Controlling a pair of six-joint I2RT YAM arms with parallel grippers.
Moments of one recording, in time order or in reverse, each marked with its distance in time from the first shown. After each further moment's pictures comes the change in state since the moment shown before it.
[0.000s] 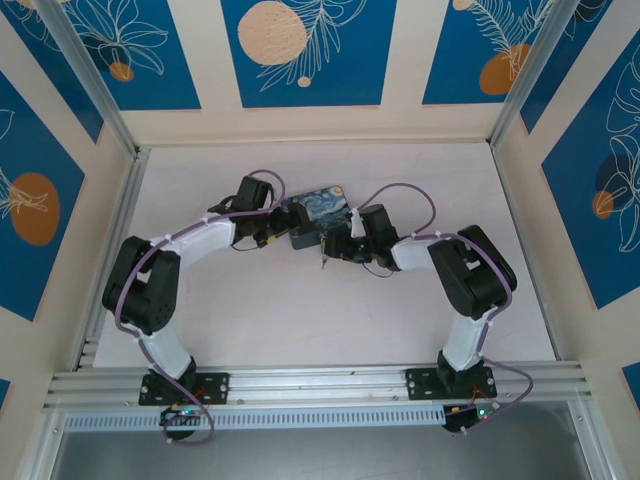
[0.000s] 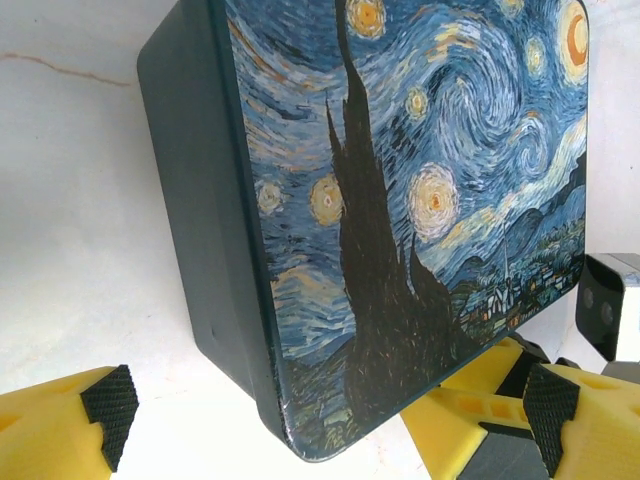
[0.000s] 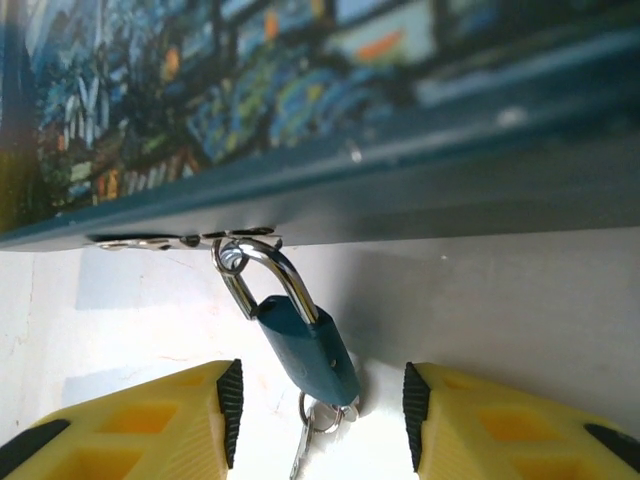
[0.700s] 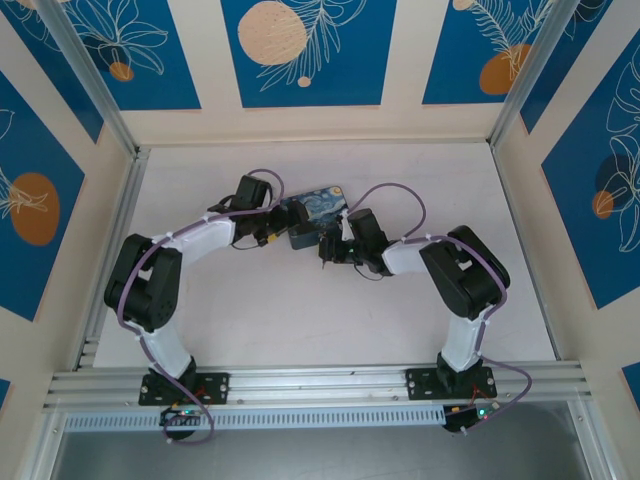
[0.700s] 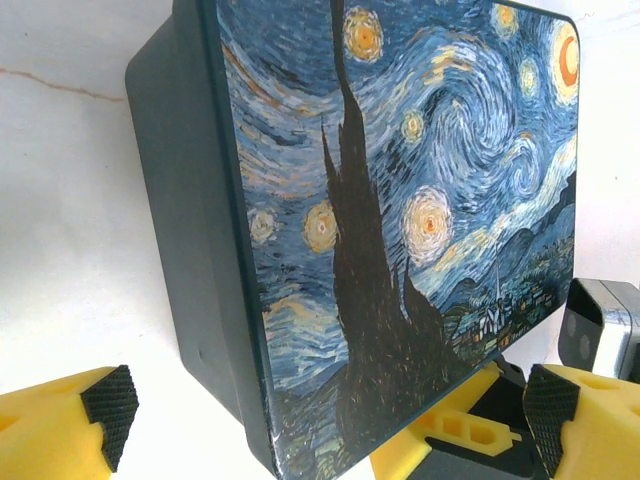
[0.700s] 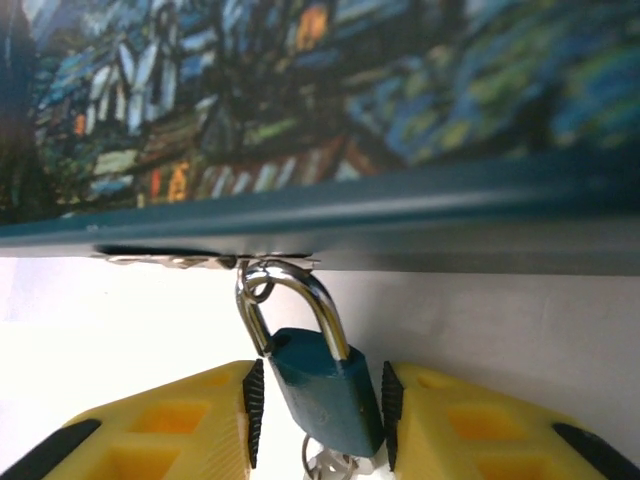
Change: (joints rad) left arm 0.014 0.019 0.001 0.036 0.023 -0.016; right arm 0.079 0.021 0.001 0.053 0.157 -0.048
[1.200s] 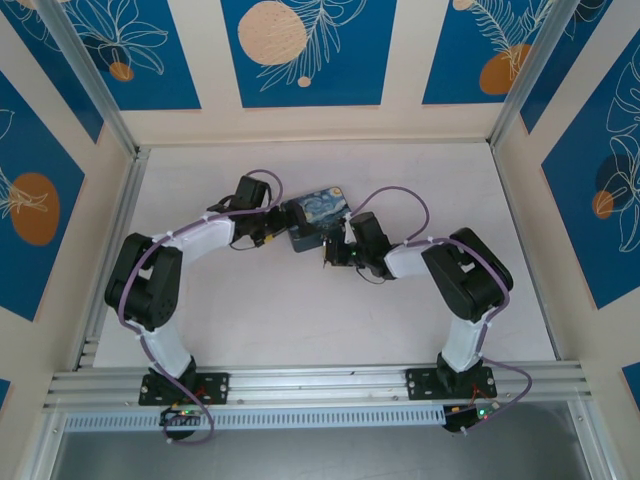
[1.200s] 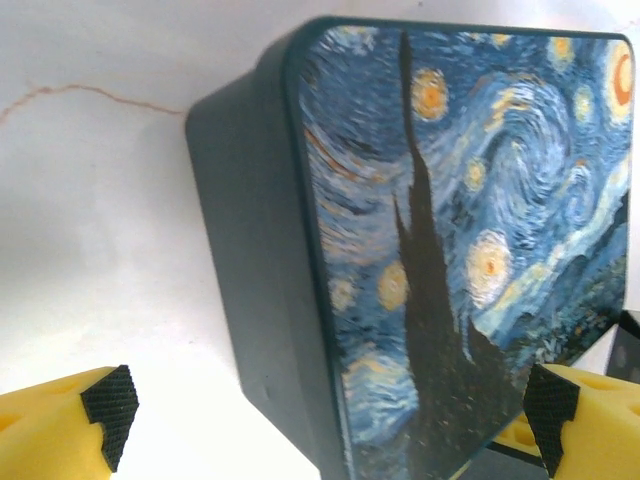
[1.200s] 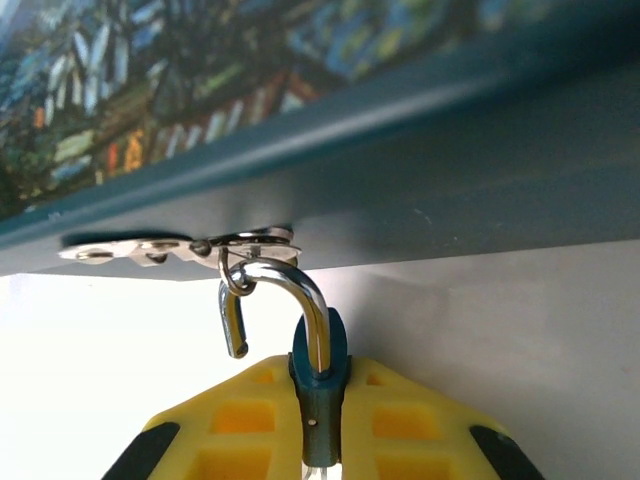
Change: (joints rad) left arm 0.008 0.006 0.000 -0.036 -0.056 0.031; right arm -0.009 -0.028 -0.047 0.014 0.017 0.029
